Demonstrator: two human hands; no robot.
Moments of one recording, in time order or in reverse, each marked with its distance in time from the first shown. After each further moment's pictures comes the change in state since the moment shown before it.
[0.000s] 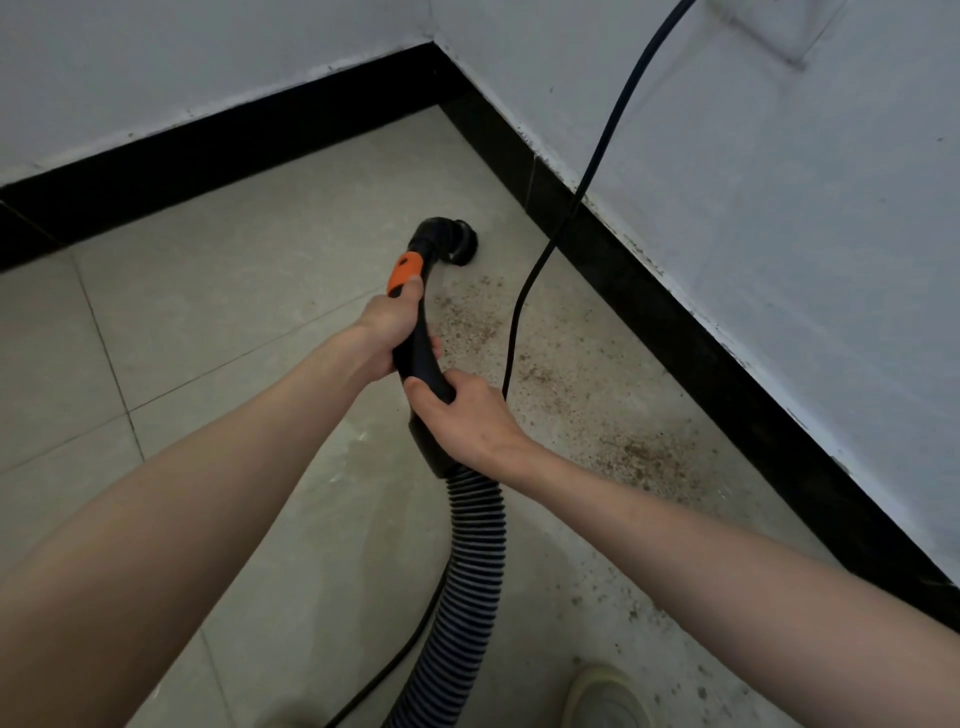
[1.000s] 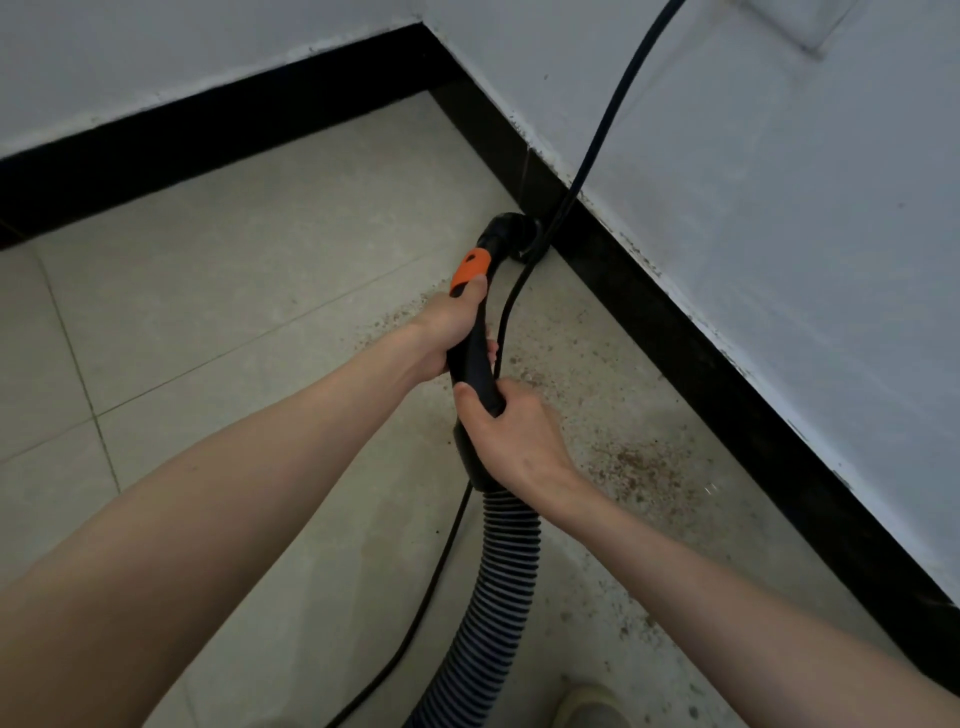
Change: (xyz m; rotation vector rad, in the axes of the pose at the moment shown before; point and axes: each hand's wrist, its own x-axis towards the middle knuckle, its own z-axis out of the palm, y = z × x) left_hand 0.008 0.002 0.056 0.108 -0.154 -0.028; right_hand -0.004 0.030 -0.027 0.009 0.183 0.084
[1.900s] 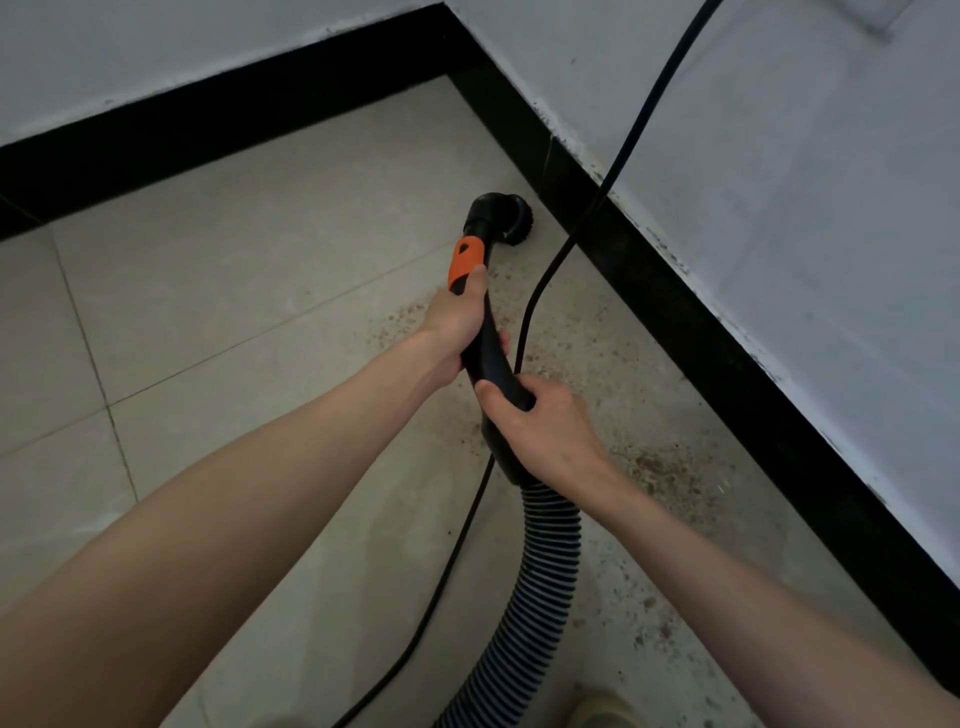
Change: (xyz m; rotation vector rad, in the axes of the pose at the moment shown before) left_hand 0.003 -0.006 -0.001 -0.210 0.112 0.020; right_hand 0.015 0.008 -0.009 -0.002 -0.023 -0.027
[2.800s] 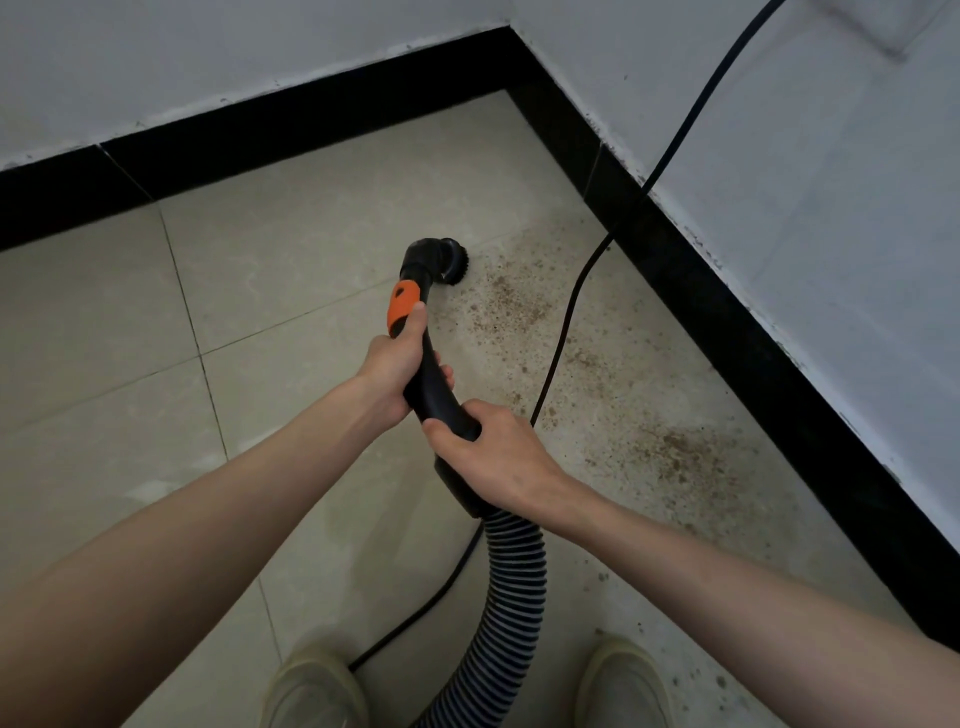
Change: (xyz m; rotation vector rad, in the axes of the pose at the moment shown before) left_hand -0.064 -0.042 -0.097 -0.190 0.197 -0.024; right_hand -0.068 -0.027 0.057 -0.112 -0.266 -0.110
